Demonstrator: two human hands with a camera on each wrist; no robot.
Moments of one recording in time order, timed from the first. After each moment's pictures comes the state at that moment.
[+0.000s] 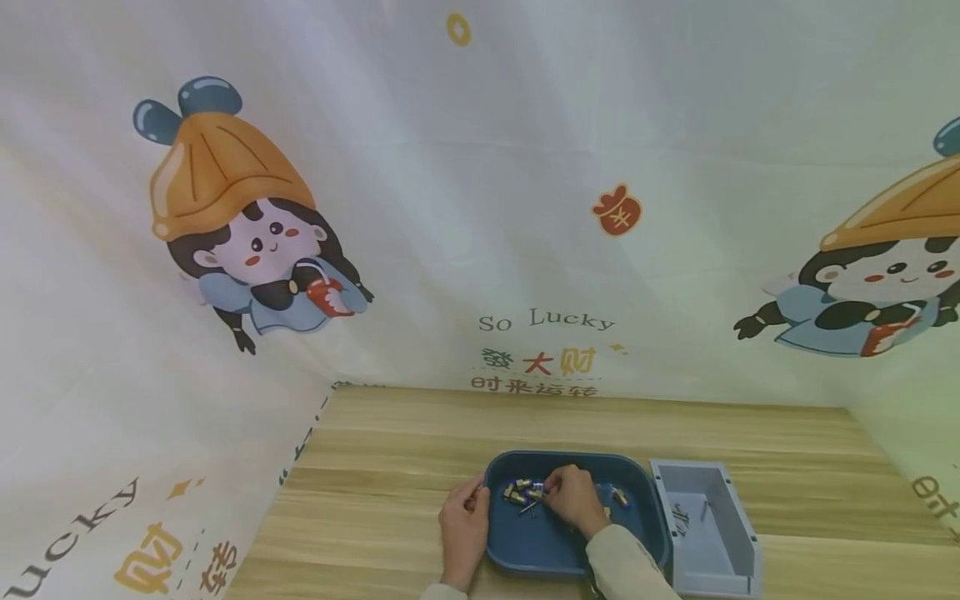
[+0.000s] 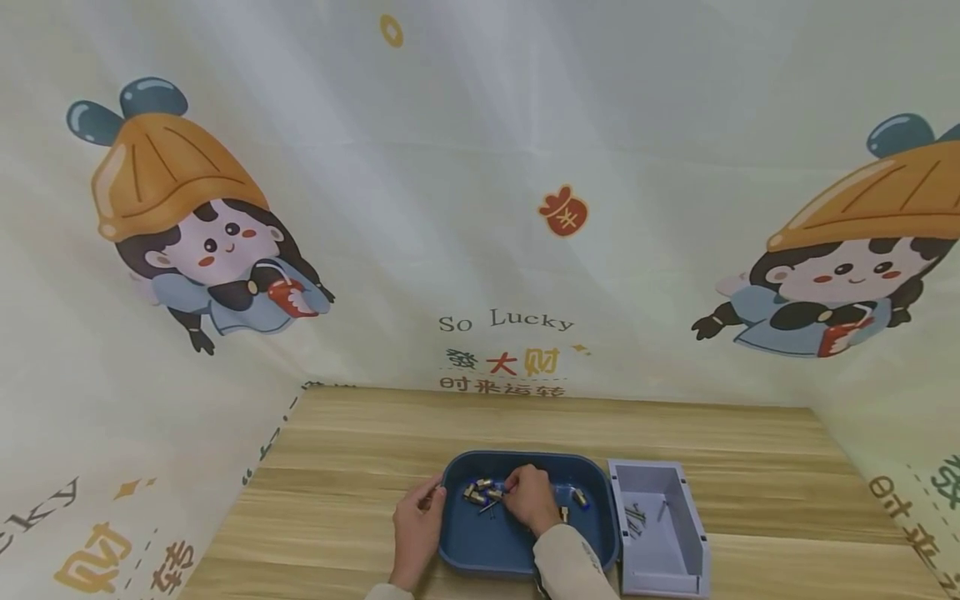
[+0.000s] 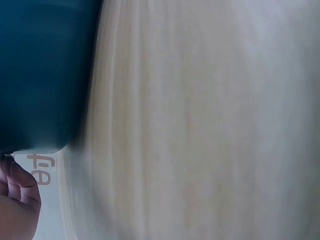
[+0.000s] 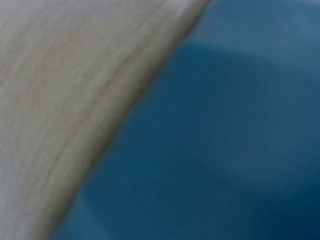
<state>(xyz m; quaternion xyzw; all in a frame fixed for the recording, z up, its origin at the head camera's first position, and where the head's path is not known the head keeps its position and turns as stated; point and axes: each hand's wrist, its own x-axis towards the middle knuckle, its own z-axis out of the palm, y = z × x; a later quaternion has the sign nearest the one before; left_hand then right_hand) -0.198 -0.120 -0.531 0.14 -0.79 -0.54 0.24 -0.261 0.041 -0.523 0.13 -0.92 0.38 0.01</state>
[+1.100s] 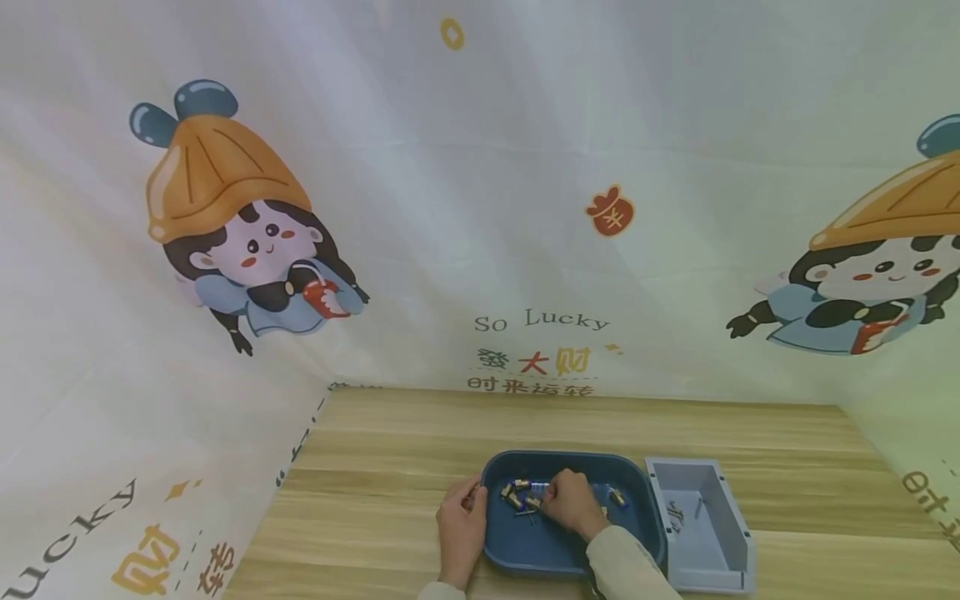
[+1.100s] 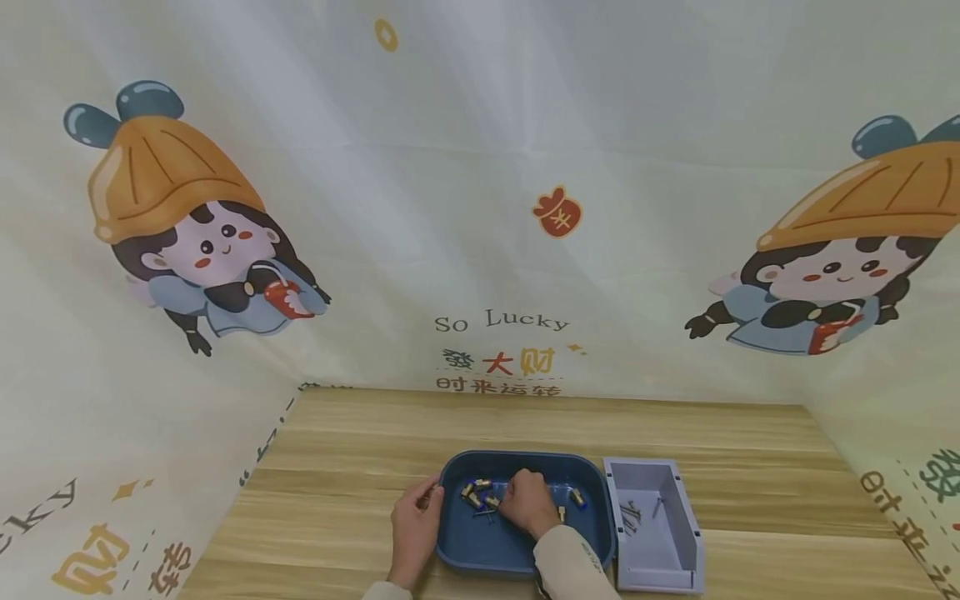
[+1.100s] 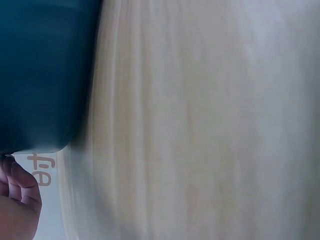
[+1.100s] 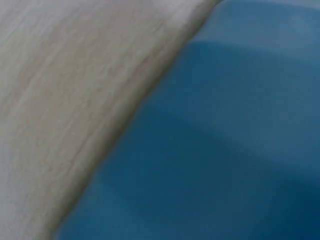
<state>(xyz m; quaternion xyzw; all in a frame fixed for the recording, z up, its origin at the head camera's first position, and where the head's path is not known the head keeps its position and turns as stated) -0.199 -0.119 -0.531 0.13 -0.79 -0.54 0.24 -0.250 0.047 -0.519 0.18 -0.91 0.36 0.02</state>
